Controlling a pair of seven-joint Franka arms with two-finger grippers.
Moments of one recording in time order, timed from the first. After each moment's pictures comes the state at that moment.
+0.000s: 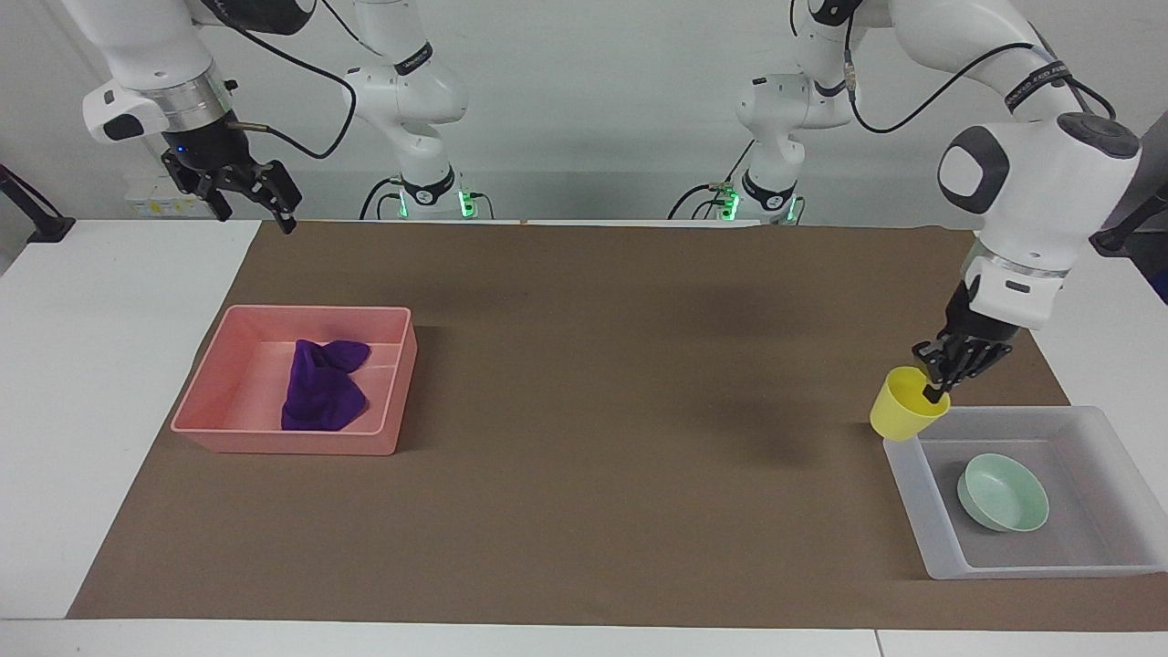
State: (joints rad) left arm 0.02 0.23 -0.03 -1.58 -0.06 2.11 -0.17; right arm -0.08 -0.10 -0.04 -1.66 -0.02 1.56 0.11
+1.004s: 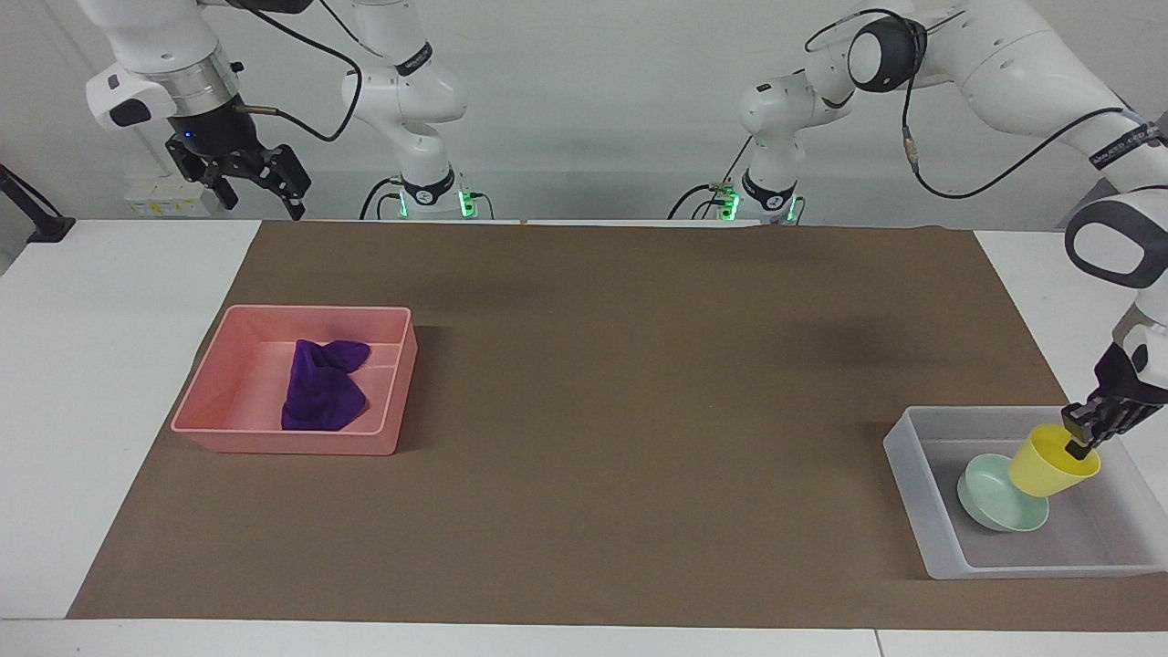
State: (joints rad) left arm 0.25 0.56 -0.04 -1.27 -0.06 2.10 0.08; right arm -0.02 -0.07 -0.07 -1.57 -0.02 1.48 0.11
